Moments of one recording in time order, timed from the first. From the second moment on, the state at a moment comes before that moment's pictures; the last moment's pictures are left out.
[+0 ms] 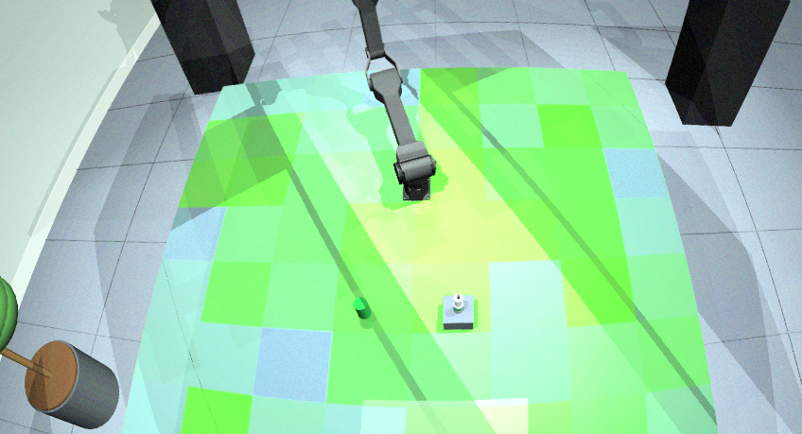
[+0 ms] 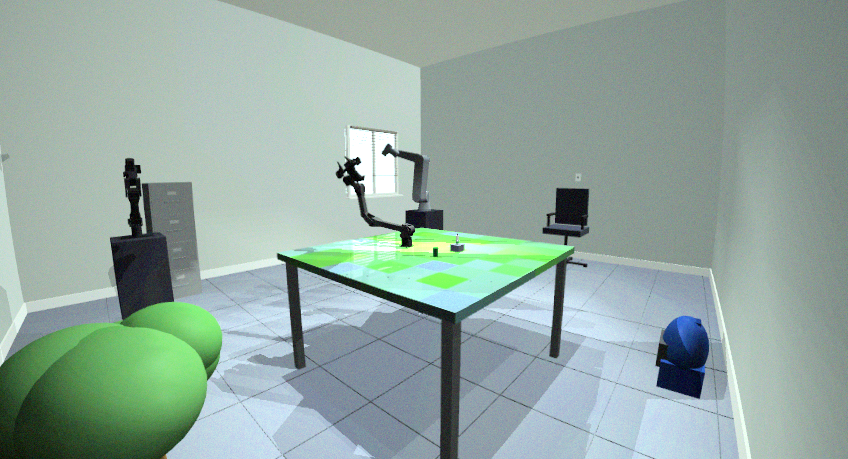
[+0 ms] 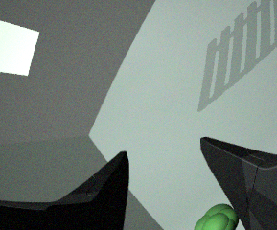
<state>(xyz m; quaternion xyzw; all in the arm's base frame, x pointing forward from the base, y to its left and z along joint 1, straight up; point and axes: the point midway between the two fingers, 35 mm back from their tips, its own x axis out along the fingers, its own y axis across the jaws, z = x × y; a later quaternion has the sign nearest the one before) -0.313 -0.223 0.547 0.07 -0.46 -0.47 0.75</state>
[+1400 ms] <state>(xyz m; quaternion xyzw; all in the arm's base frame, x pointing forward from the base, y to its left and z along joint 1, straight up) -0.167 -0.177 0.571 -0.08 -0.33 -0.36 0.87</state>
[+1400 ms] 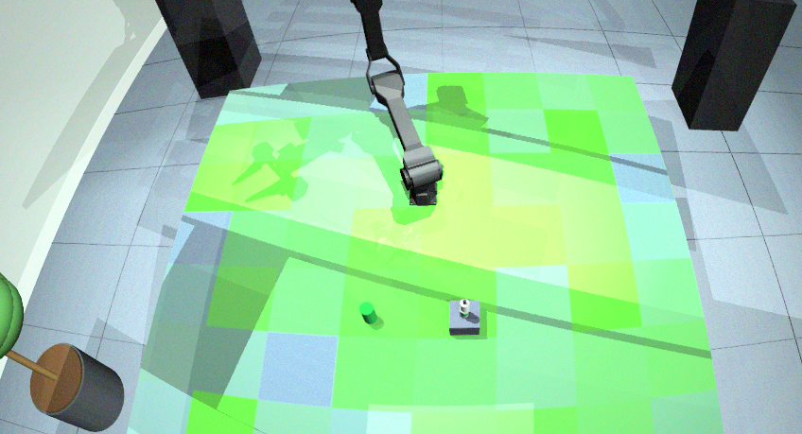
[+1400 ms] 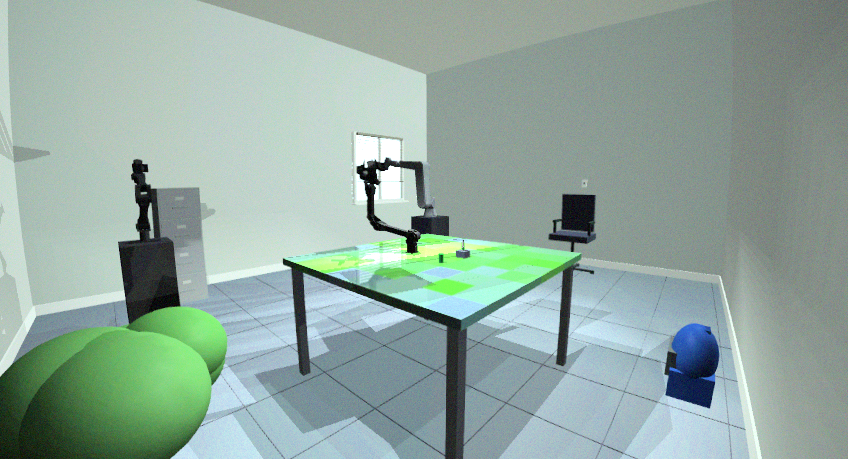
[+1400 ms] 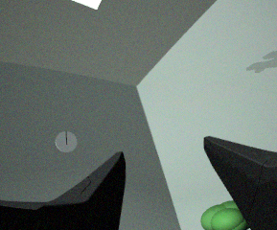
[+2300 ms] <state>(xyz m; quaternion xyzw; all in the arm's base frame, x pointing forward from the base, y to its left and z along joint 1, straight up) -0.077 -0.141 0.560 -0.15 -0.24 -0.27 0.92</state>
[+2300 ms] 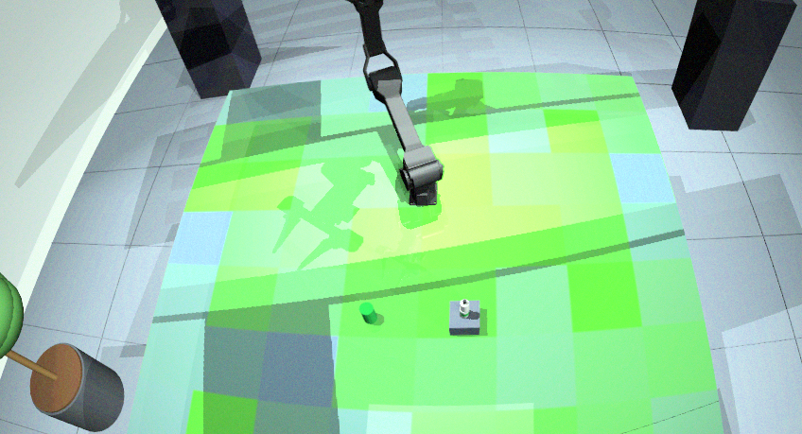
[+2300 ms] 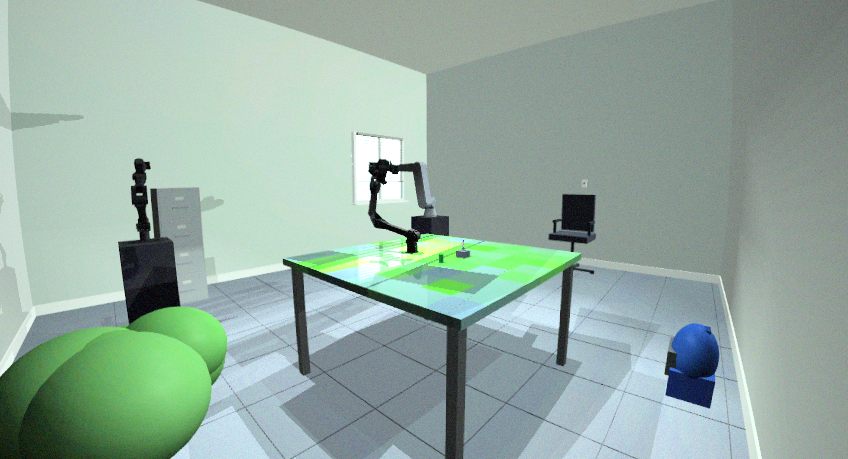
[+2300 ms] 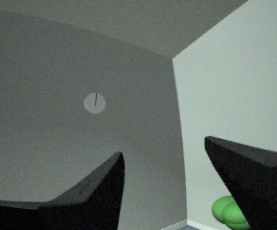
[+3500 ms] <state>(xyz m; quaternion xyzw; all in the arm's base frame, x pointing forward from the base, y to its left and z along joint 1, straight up) 0.026 -0.090 0.523 -0.20 -0.09 -0.18 0.96</state>
